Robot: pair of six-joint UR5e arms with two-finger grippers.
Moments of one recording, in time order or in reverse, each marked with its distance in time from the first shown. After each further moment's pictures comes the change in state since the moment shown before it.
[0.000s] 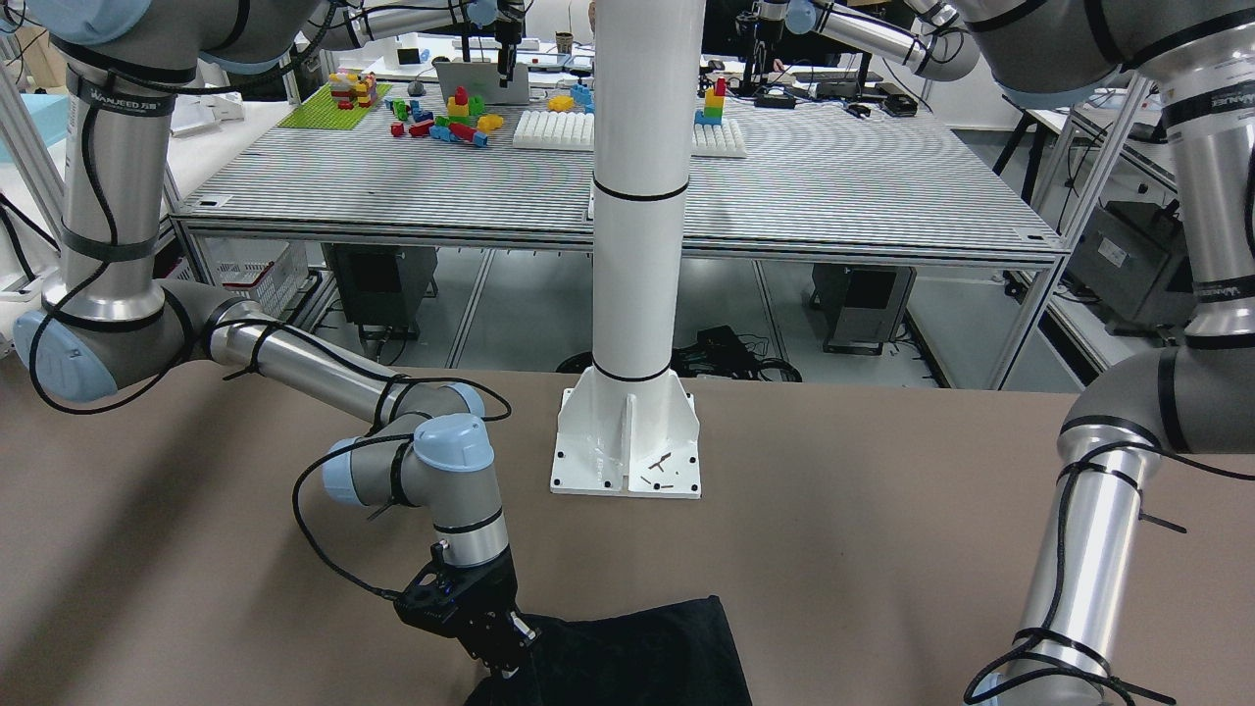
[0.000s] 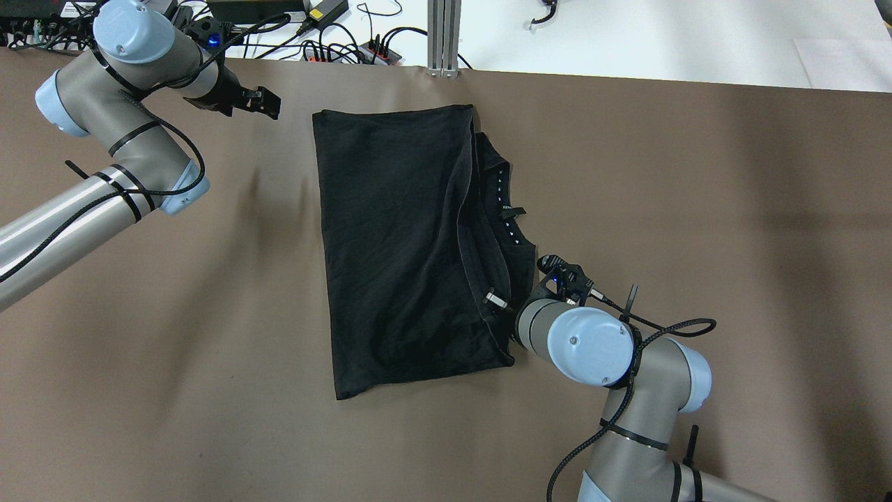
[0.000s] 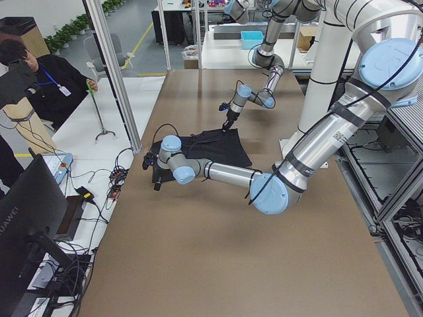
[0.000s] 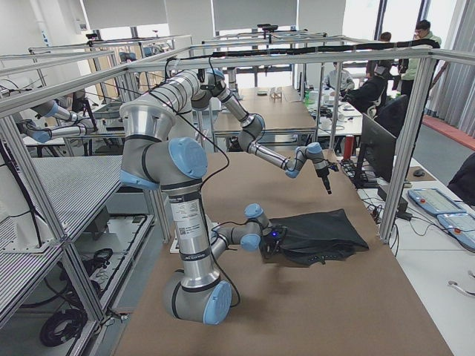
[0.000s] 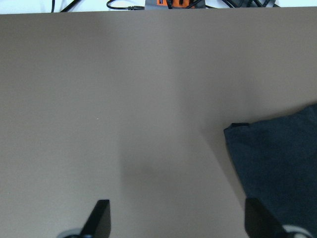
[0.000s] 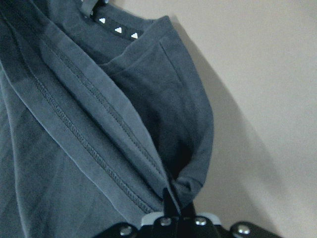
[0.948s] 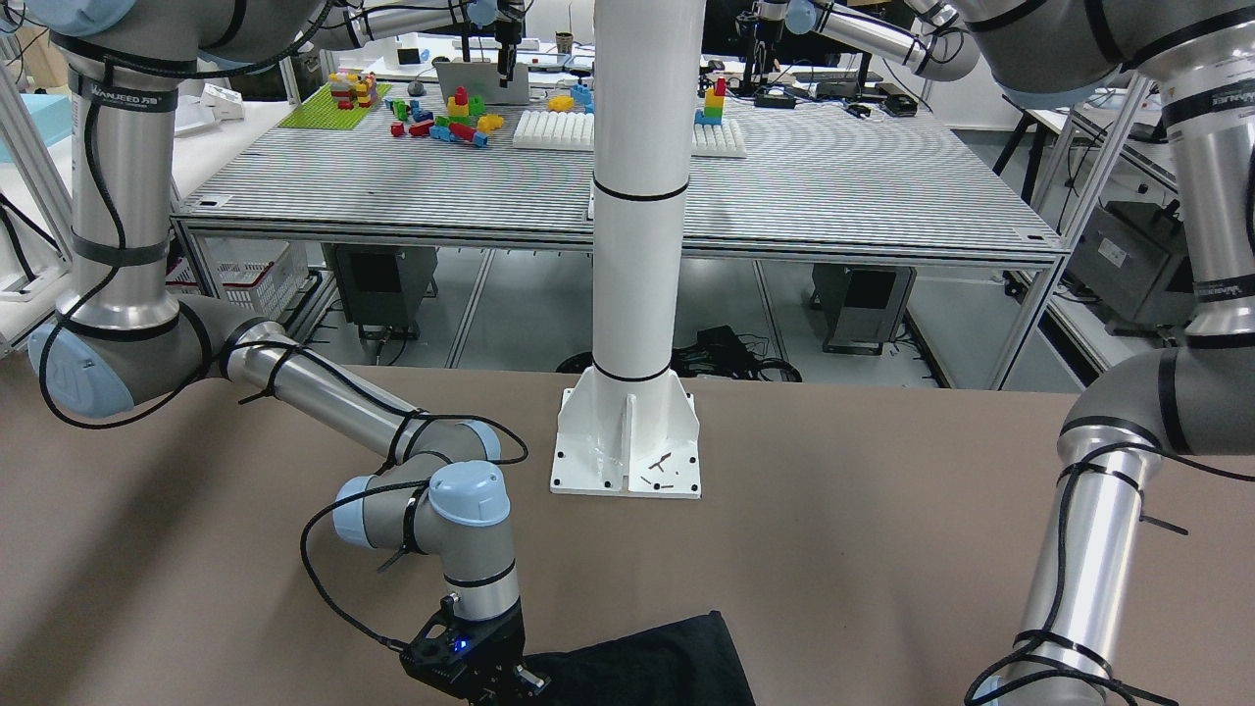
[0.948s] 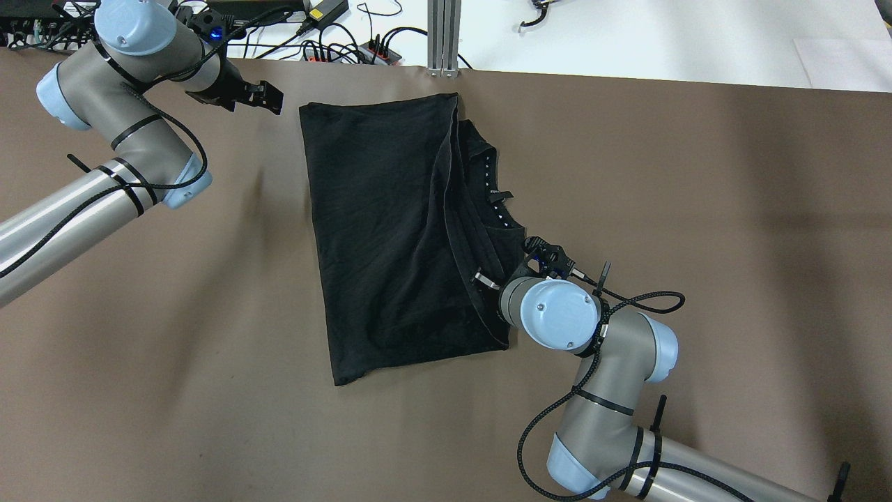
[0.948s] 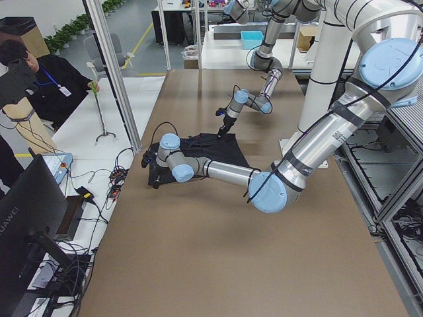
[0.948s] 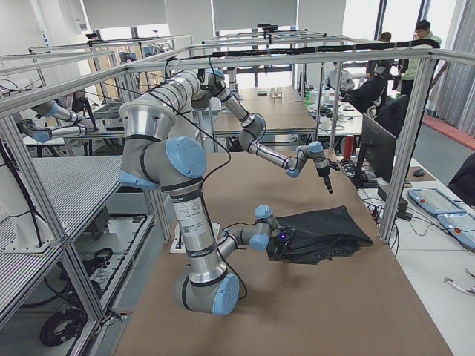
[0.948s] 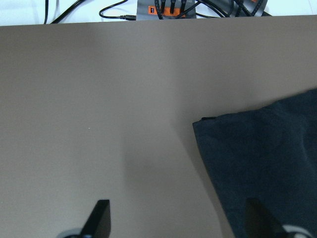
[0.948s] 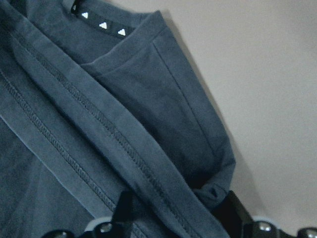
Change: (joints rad) left arm -0.006 -0.013 0.006 0.005 -0.008 0.006; right arm 0.058 0.105 -0.167 0.002 0.045 -0.024
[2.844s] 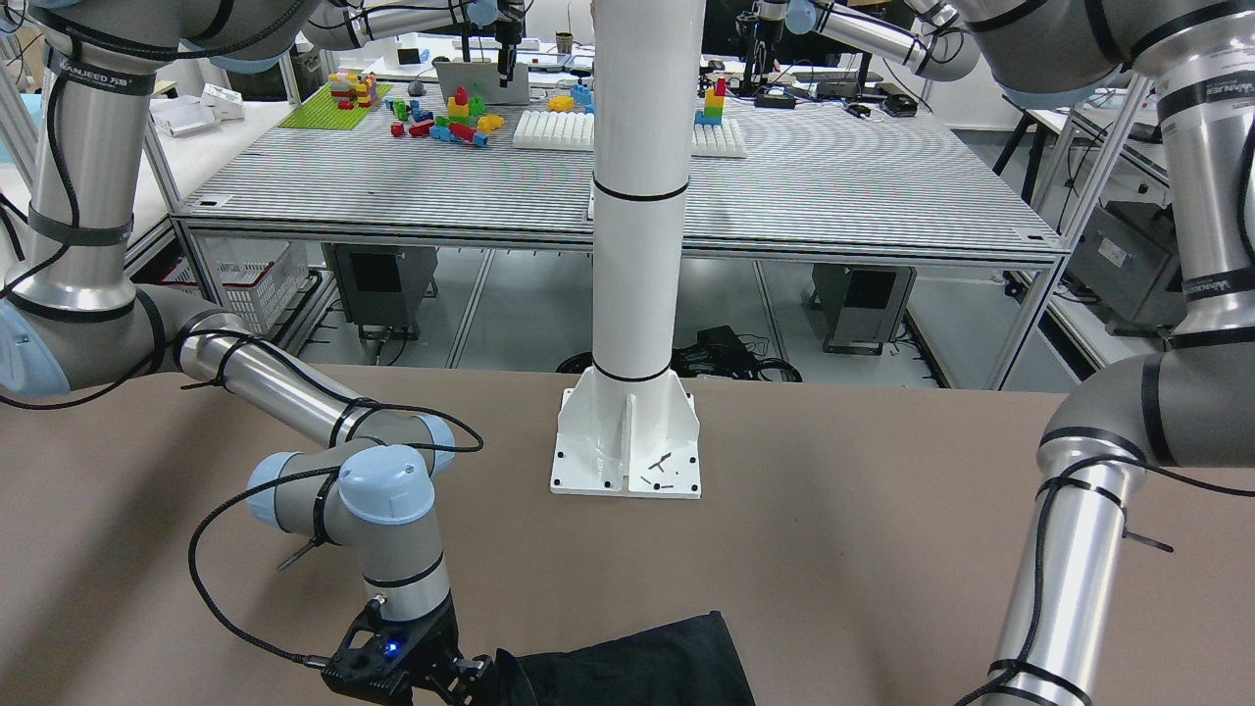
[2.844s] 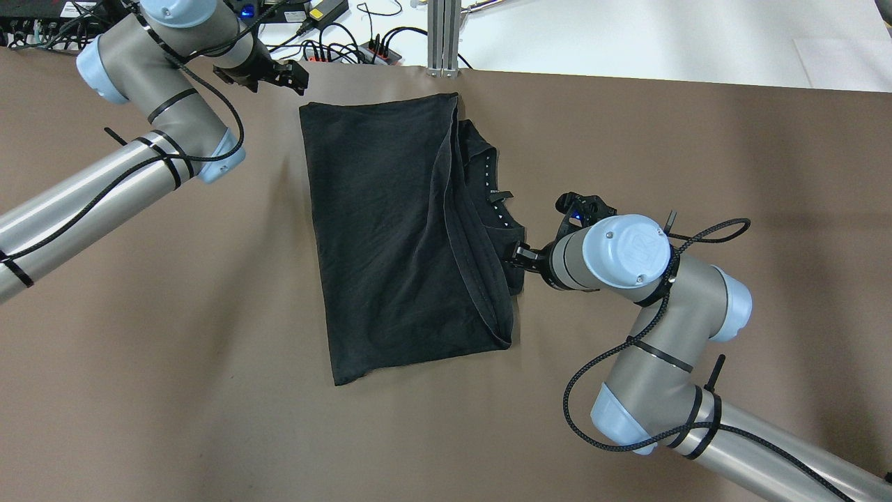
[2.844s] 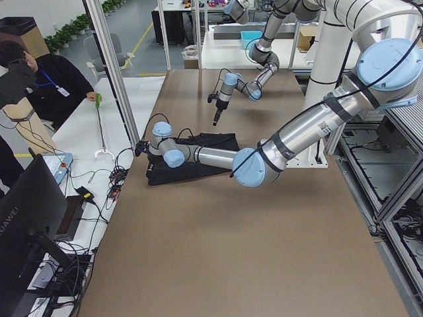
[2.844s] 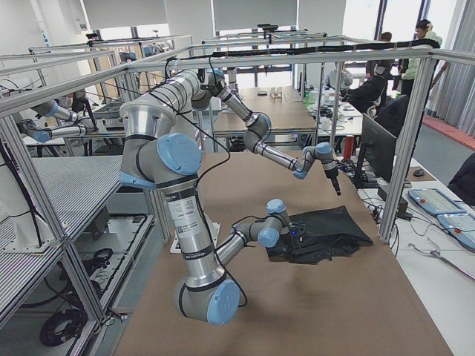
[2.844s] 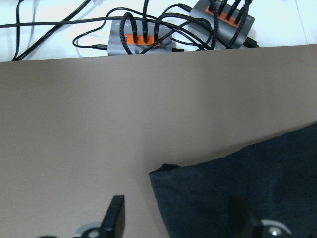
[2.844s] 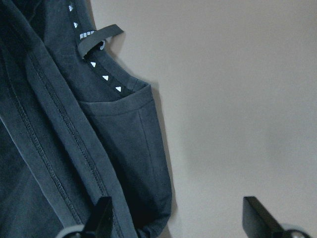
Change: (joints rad) left arm -0.003 -0.129 0.139 0.002 0.006 0.007; right arm 0.140 -0.063 0.137 -0.129 0.208 -0.294
